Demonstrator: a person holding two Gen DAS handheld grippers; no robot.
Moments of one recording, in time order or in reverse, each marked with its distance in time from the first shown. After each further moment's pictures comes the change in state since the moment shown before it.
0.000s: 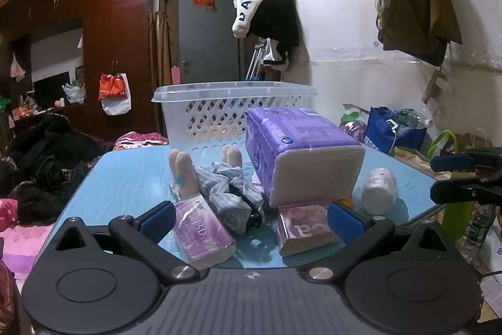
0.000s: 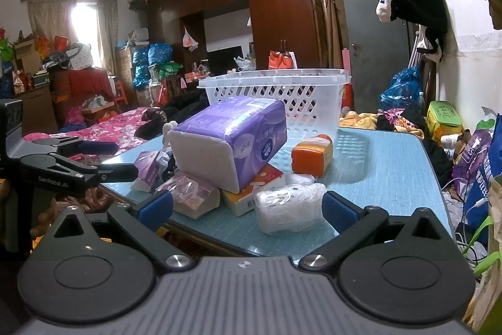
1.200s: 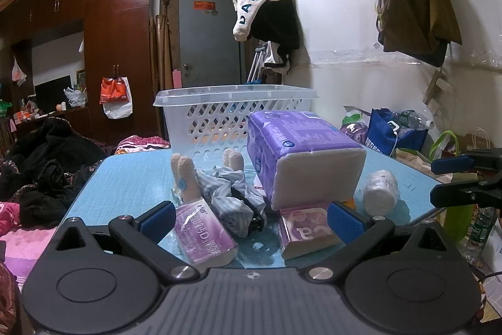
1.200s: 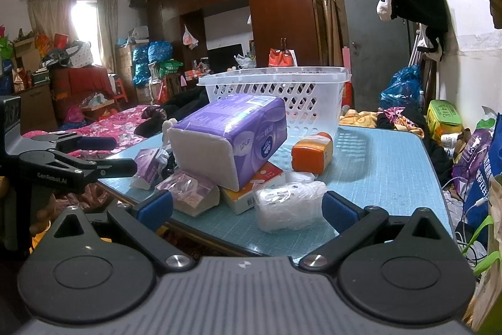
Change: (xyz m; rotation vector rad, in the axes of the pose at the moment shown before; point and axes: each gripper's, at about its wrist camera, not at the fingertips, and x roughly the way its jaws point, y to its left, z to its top) left arm -0.001 0.000 0.001 0.009 -0.015 0.007; right arm 0.001 -0.001 -0.002 0.000 0.009 0.003
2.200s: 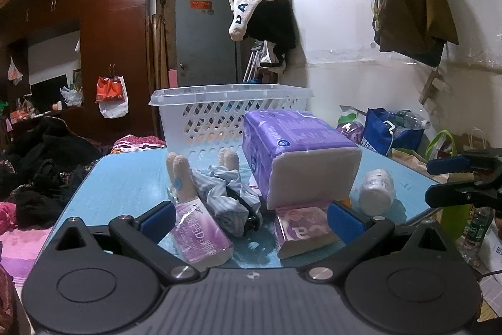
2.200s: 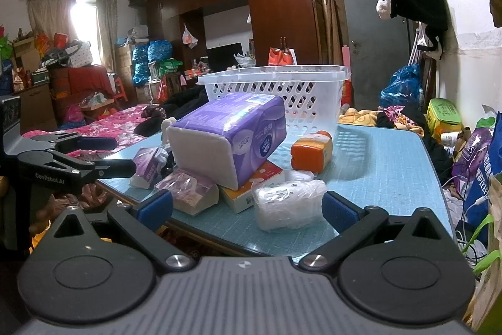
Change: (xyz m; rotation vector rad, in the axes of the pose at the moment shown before) left arm 0.000 -0.001 -0.001 0.001 0.004 -0.019; right arm 0.001 -0.001 -0.001 0.001 0.004 0.000
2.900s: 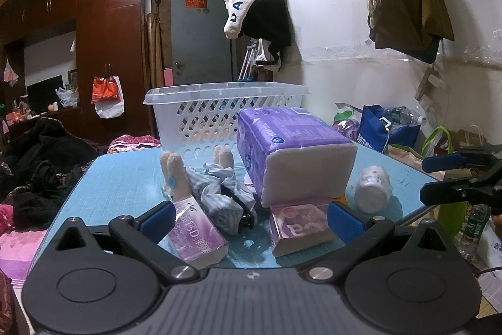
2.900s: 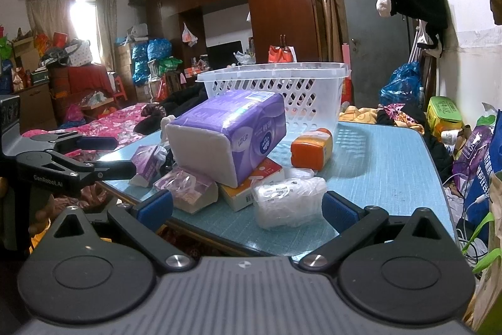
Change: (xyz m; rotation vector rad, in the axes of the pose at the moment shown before) left arm 0.002 -0.002 -0.001 0.008 0.003 -0.016; right arm 0.001 -0.002 -0.001 0.008 -0.001 -0.003
